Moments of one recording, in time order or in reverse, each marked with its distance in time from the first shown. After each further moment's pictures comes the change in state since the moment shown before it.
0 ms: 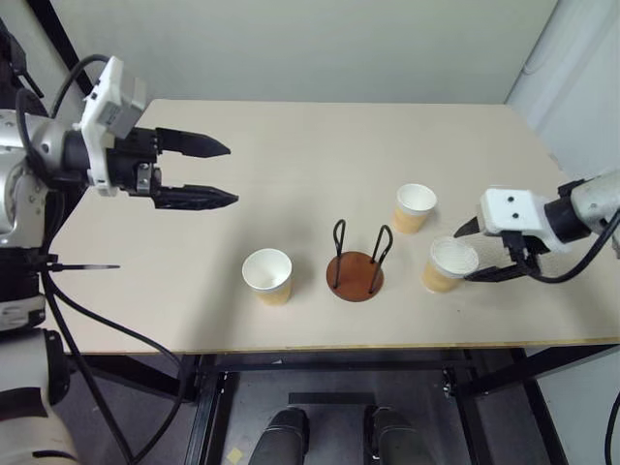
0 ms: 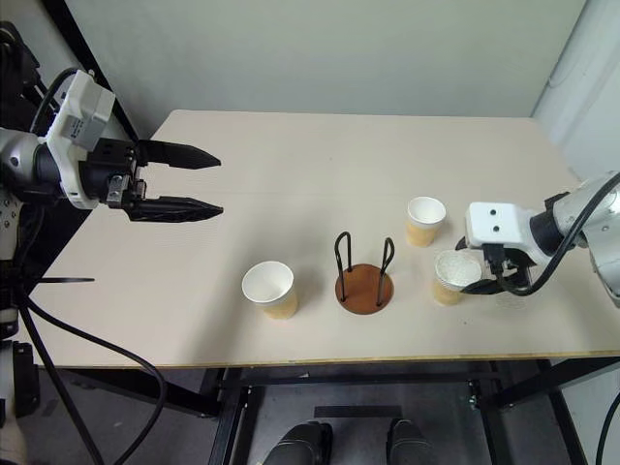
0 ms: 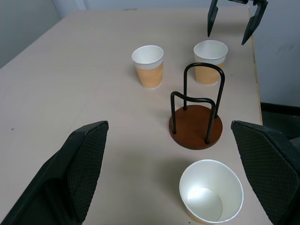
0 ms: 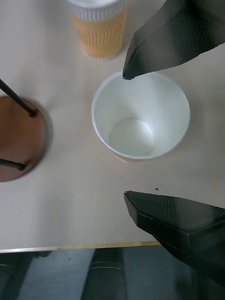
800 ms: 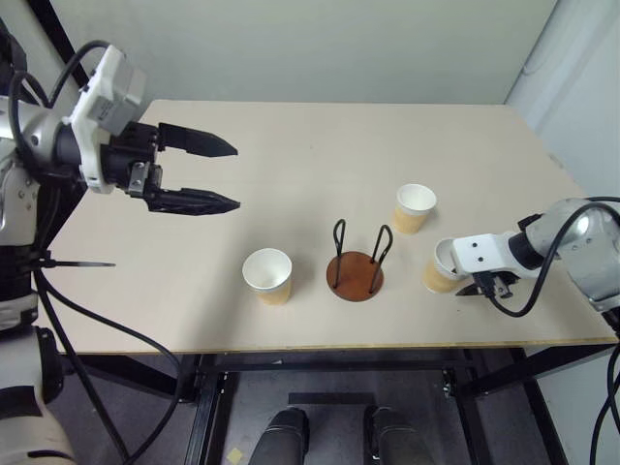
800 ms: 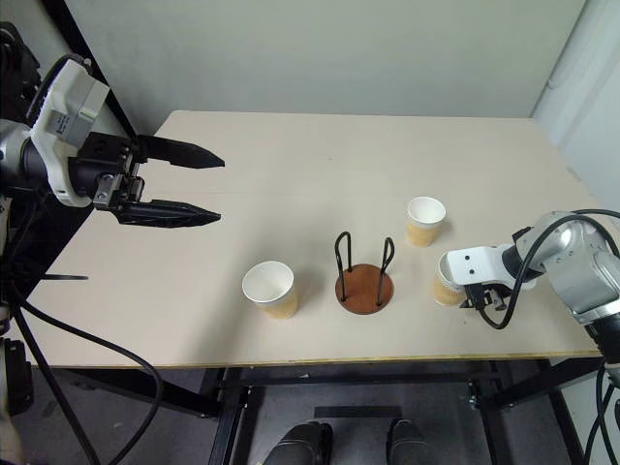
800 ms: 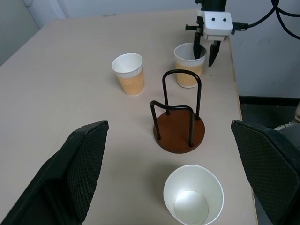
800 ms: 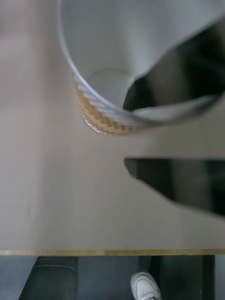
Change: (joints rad) left arm -0.014 0.024 -0.003 -0.071 -0.036 0.032 -0.055; right arm 0.048 0.120 0.116 0.132 -0.211 -0.205 -0.007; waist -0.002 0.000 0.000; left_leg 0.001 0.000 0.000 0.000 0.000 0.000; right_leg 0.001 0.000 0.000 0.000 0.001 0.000
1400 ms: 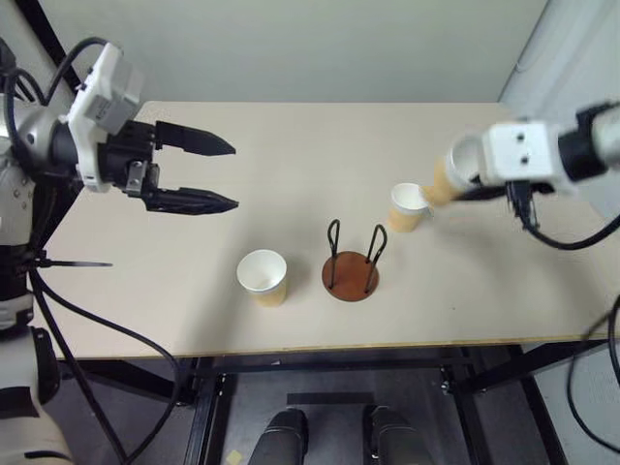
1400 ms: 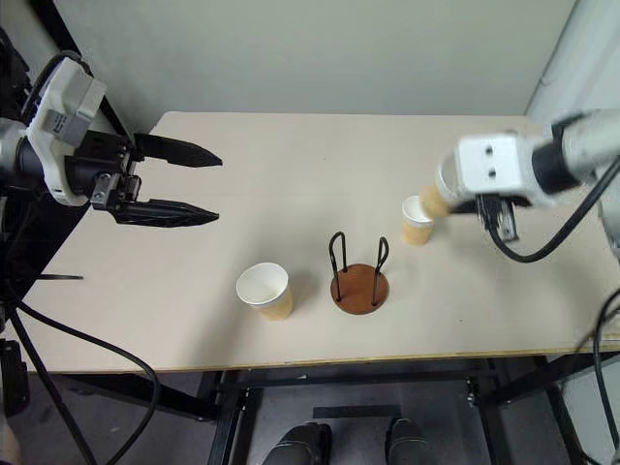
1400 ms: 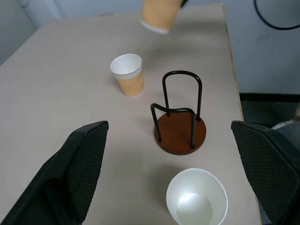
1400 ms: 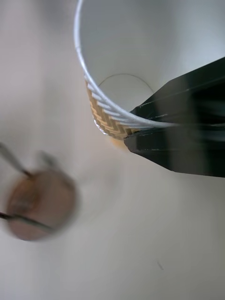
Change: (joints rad) left arm -0.001 0.004 -0.013 -0.005 0.000 -0.008 0.004; right arm -0.435 0.005 -0.137 -0.159 0.126 0.182 0.067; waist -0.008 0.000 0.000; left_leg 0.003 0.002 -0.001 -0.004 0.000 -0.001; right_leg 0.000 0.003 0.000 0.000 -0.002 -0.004
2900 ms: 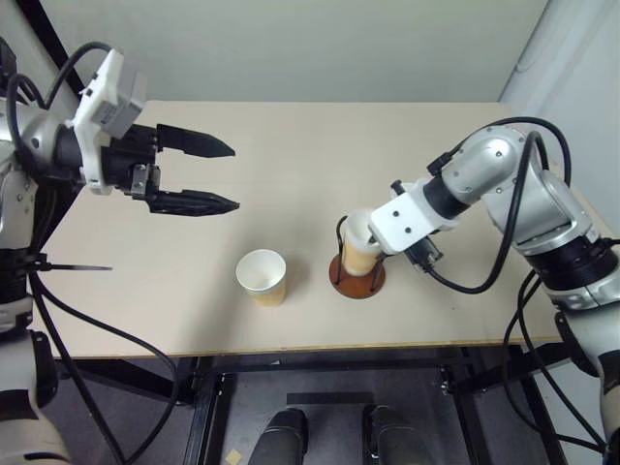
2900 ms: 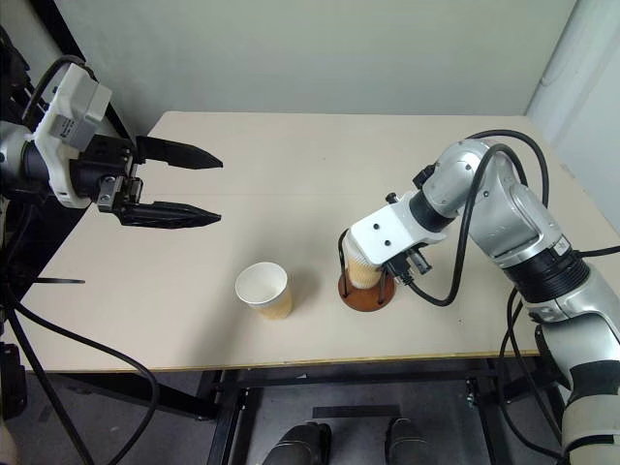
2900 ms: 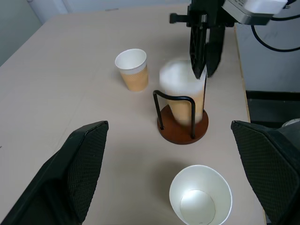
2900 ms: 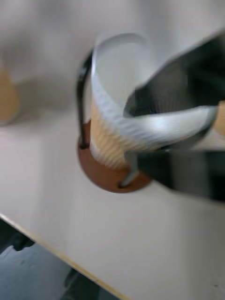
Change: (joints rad) left arm 0.016 0.019 -0.001 -0.007 -0.006 -0.010 0.035; right arm 0.000 0.298 0.292 0.080 -0.104 -0.200 0.053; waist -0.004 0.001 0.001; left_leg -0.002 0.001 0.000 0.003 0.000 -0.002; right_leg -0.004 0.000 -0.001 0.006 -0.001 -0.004
